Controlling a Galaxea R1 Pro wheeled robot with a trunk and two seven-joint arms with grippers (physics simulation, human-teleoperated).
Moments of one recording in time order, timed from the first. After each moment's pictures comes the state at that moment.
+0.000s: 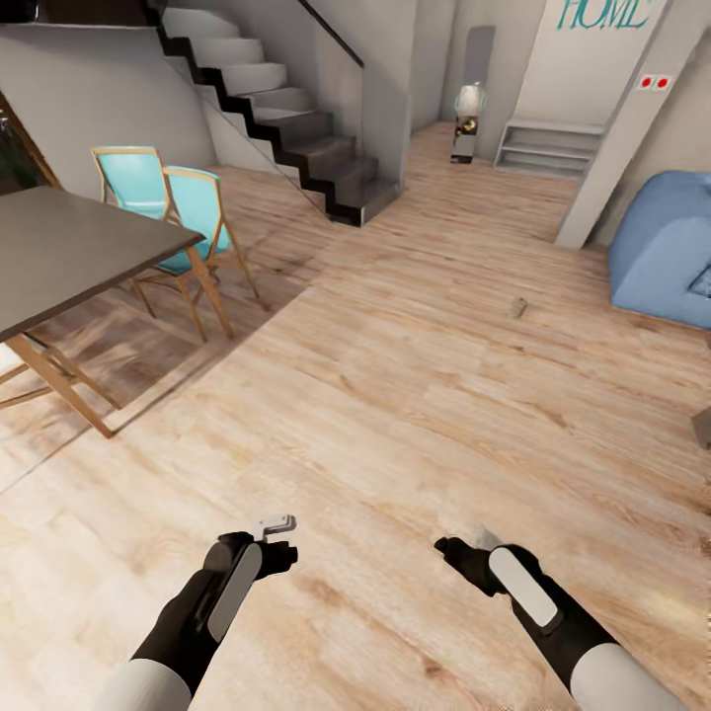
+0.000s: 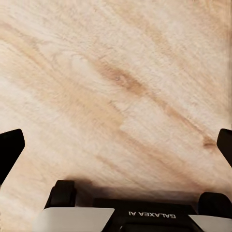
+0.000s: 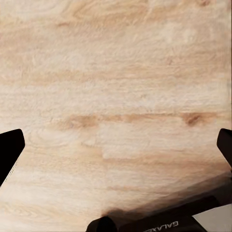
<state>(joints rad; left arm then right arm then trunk) -0.50 -0.06 -0.17 -1.00 0.44 0.79 0.37 -0.56 -0.15 0.38 -0.79 -1.19 0.42 -0.41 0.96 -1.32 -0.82</state>
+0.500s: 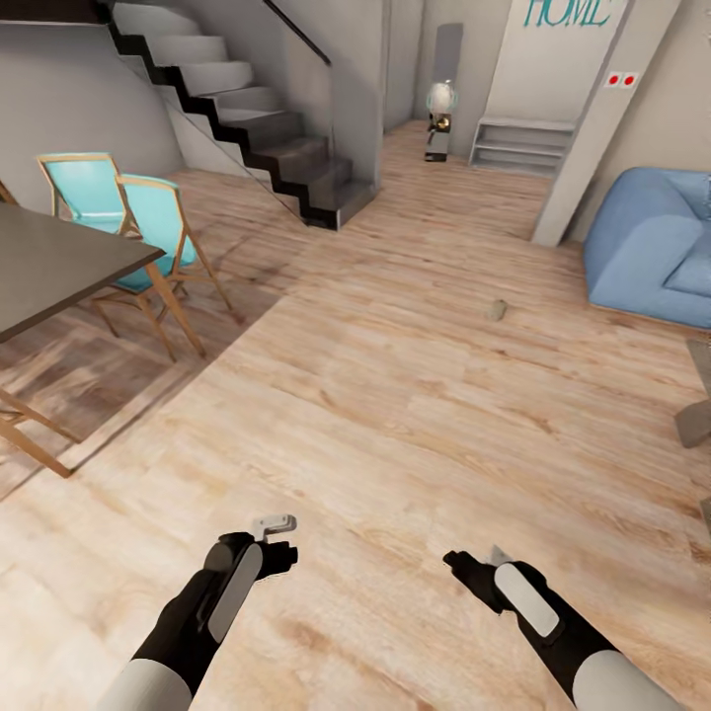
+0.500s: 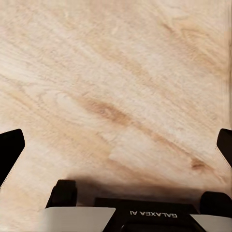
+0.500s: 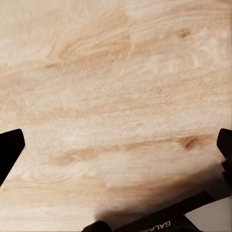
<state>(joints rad) -0.50 -0.06 -0.17 -1.00 0.44 0.79 0.37 -0.56 -0.15 0.37 -0.67 -1.19 0.35 -0.35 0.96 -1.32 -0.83</state>
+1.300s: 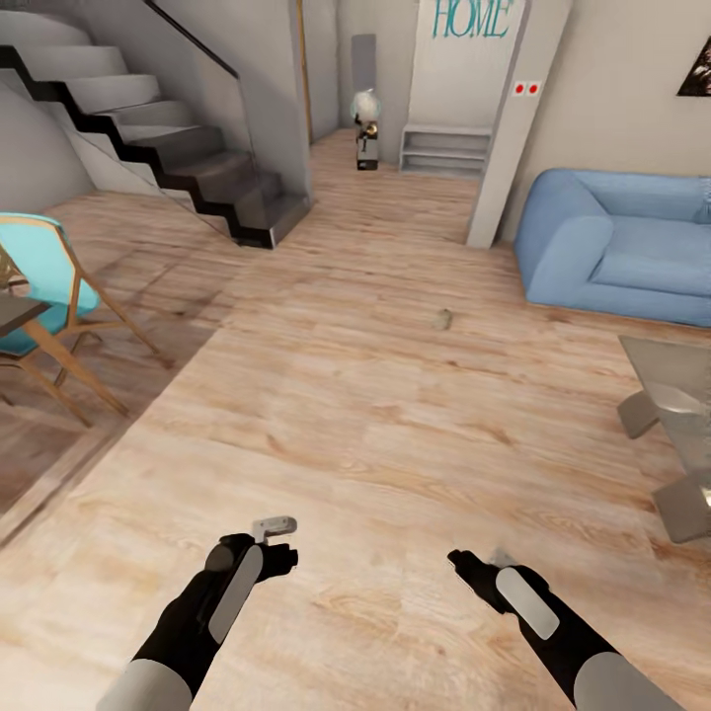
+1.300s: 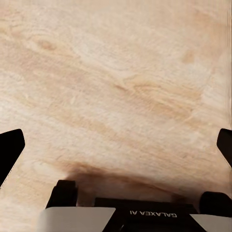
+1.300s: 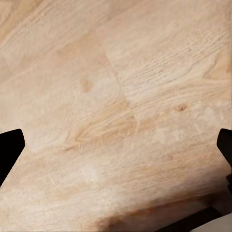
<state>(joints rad) -0.50 -0.06 -0.17 -0.99 0.44 0.79 0.37 -0.56 -0.15 0.38 -0.64 -1.20 0.28 -0.33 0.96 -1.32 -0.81</state>
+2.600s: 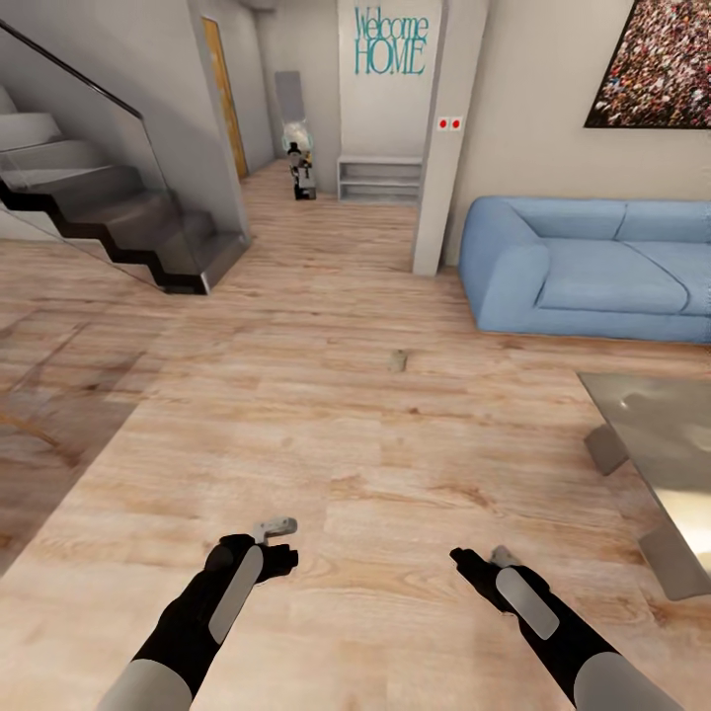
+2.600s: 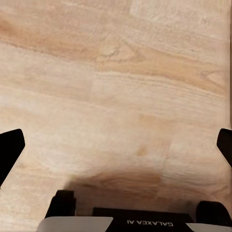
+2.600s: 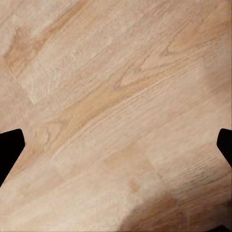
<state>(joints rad) -0.50 -0.06 -0.17 -0.98 0.44 0.79 0.37 -0.56 -0.15 0.38 -0.64 -1.20 0.24 -0.34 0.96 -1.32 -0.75</state>
